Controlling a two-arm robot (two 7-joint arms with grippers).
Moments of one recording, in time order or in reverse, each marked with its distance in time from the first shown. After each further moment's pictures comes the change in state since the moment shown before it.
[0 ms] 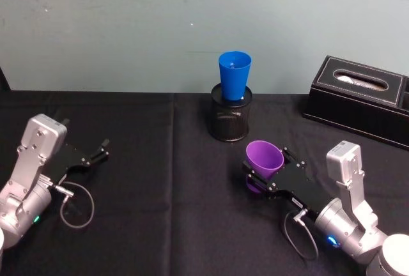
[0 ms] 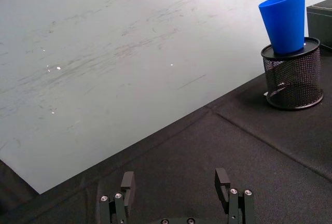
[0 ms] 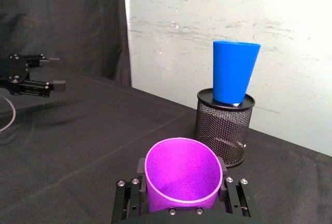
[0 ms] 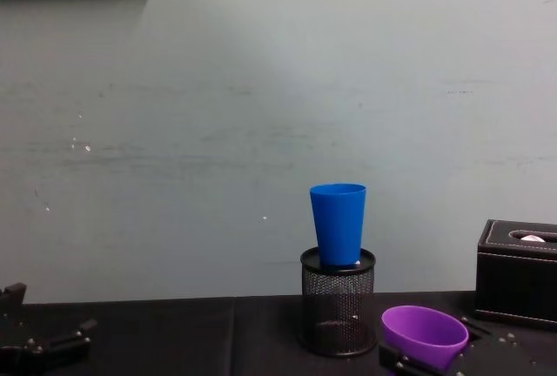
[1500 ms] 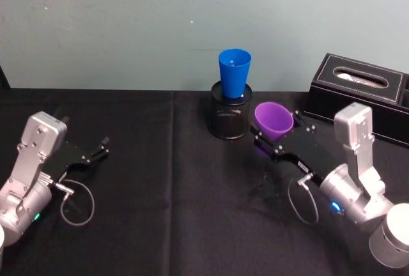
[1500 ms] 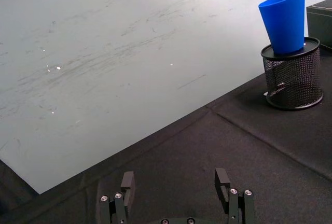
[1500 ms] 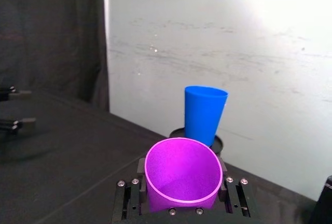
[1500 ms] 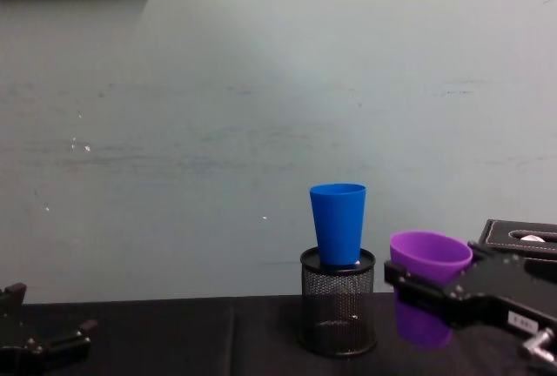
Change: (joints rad) left arm 0.000 0.000 0.000 0.000 0.000 0.000 0.000; right arm 0.014 -0.005 0.042 -0.126 -0.045 0.084 -0.085
